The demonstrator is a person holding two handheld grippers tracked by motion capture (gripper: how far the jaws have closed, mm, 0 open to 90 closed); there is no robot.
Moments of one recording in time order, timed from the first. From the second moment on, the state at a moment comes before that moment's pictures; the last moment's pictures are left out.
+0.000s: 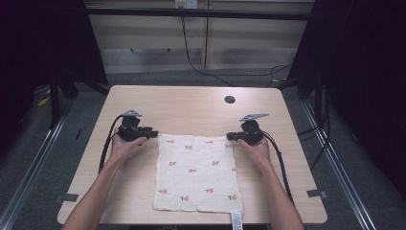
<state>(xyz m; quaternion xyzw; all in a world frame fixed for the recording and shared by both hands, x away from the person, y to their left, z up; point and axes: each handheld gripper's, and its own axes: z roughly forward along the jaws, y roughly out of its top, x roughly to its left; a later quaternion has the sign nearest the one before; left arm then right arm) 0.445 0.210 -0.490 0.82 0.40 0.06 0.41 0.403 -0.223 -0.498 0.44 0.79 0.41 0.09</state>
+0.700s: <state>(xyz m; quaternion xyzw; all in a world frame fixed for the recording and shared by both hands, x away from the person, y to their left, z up) 0.445 0.185 -0.506 0.84 0.36 0.07 0.40 0.402 -0.225 -0.497 0.44 0.79 0.41 0.08</state>
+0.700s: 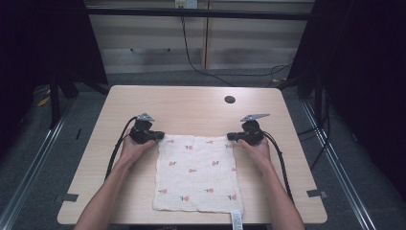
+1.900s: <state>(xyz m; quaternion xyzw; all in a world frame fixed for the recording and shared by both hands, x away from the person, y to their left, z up) 0.437 0.196 -0.386 0.77 0.33 0.11 0.53 0.405 -0.245 -0.415 0.43 0.76 0.48 0.13</state>
